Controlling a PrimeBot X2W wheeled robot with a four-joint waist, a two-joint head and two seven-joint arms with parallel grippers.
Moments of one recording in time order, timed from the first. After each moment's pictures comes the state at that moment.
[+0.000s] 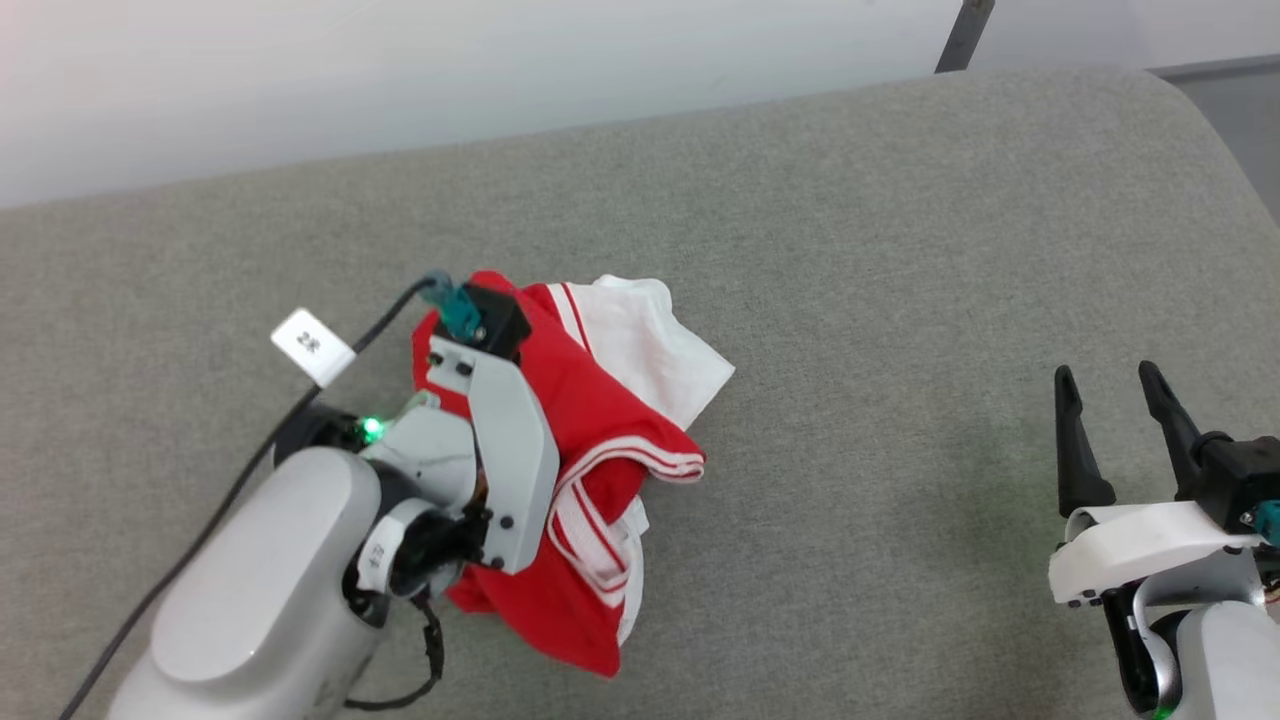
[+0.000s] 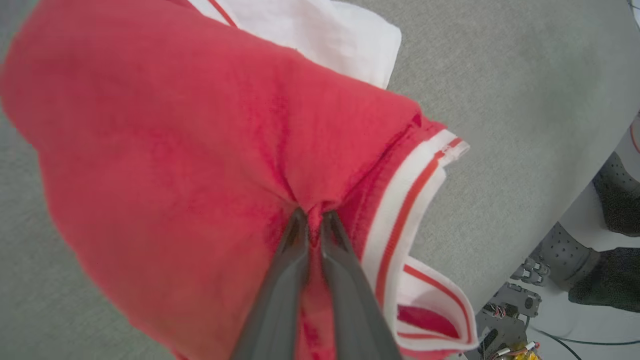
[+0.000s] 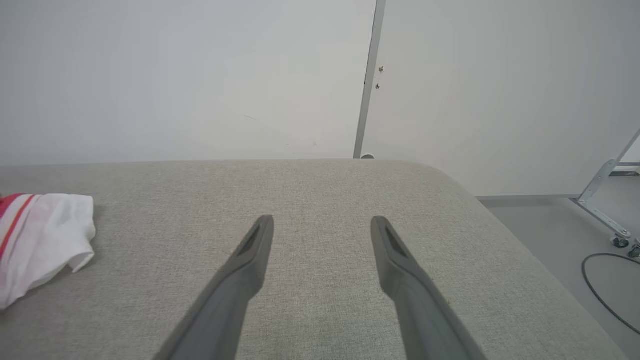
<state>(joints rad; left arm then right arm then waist) -0.63 0.44 -0.57 0.06 -0.75 0.11 0.97 -0.27 -0.08 -0.10 0.26 0.06 0.13 -0.17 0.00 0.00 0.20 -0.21</state>
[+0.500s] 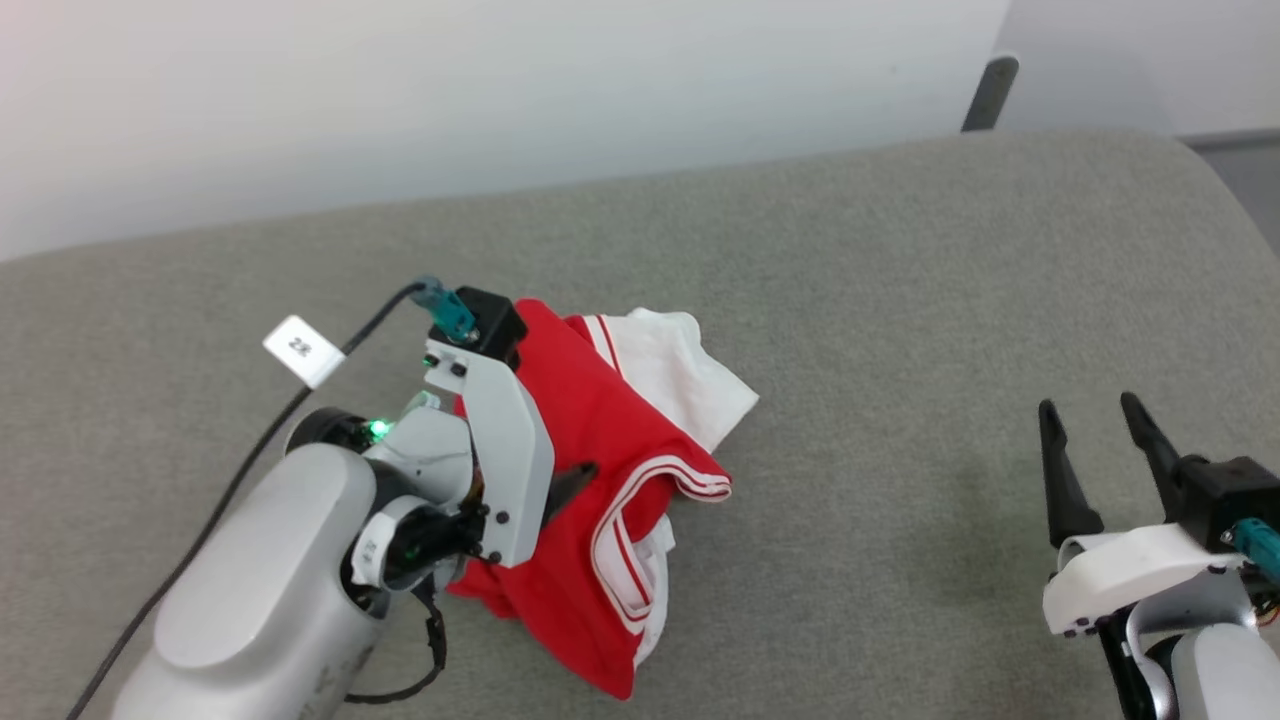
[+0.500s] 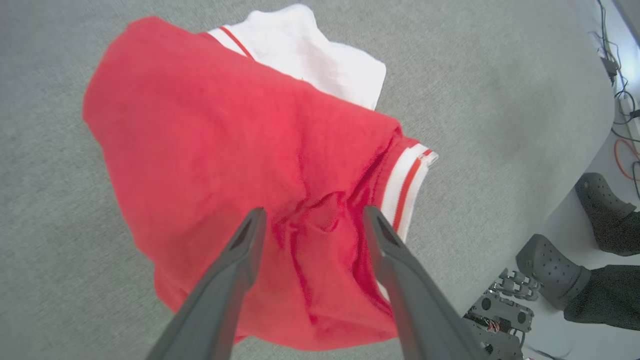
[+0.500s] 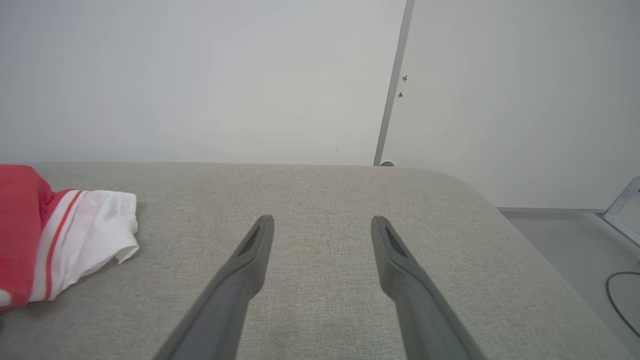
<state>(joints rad) -0.62 0.41 -0.56 0.16 -0.79 0.03 0.90 -0.24 -0.11 -0.06 0.27 0.07 0.13 -0.15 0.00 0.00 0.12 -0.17</state>
